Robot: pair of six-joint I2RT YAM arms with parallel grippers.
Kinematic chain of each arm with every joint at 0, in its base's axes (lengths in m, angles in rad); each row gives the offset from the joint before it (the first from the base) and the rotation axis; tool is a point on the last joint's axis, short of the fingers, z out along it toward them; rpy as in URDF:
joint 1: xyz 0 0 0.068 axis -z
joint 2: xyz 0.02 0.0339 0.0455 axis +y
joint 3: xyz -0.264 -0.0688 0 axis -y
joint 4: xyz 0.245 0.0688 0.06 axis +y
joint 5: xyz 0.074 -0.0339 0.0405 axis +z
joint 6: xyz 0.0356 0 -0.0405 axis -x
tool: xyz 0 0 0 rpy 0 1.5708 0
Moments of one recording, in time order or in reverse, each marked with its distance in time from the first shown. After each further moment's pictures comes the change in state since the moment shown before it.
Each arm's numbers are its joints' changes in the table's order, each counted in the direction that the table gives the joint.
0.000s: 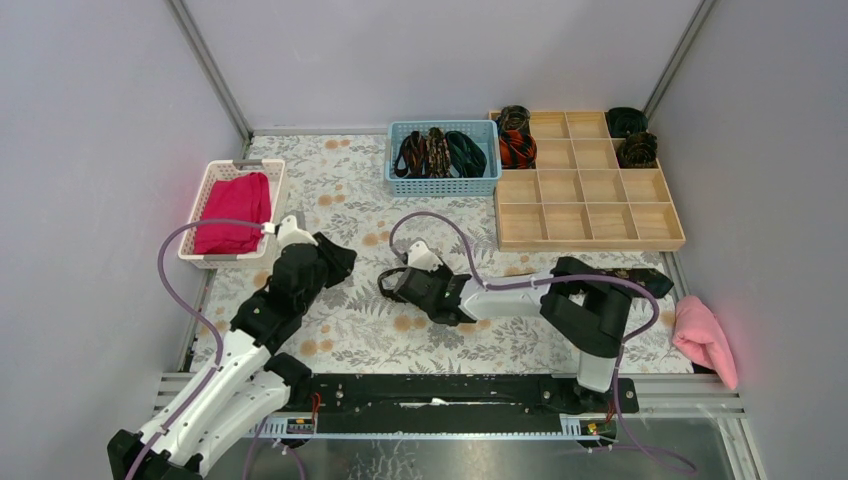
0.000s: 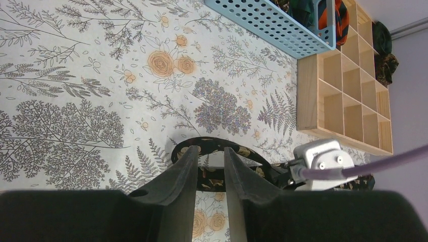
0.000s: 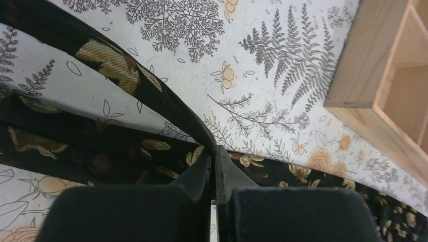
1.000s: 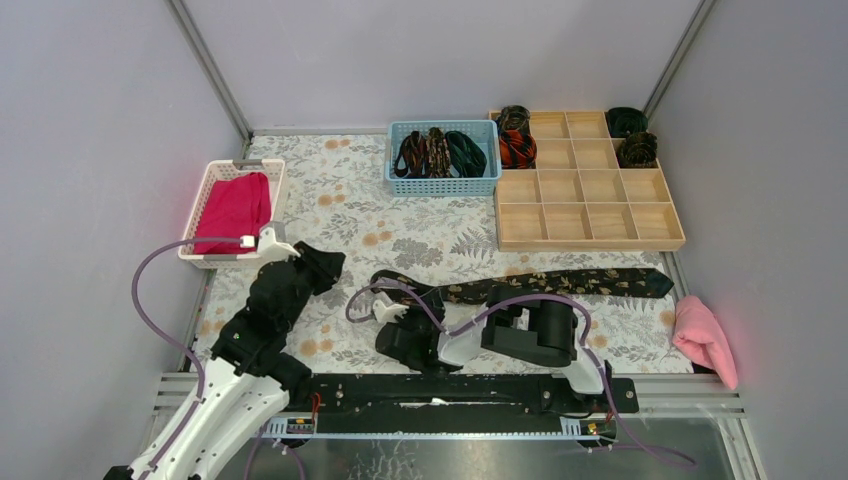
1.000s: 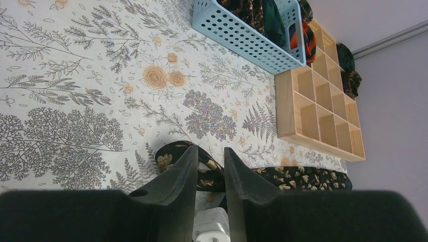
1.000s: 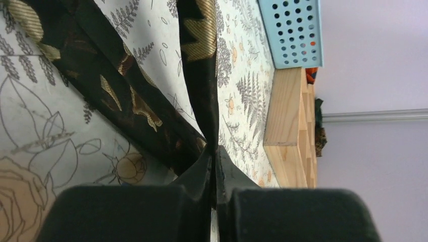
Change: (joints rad) left arm 0.000 -0.205 -0.024 0.063 0.023 -0.006; right arm -0.252 0.251 -0.087 -0.553 -0.459 0.585
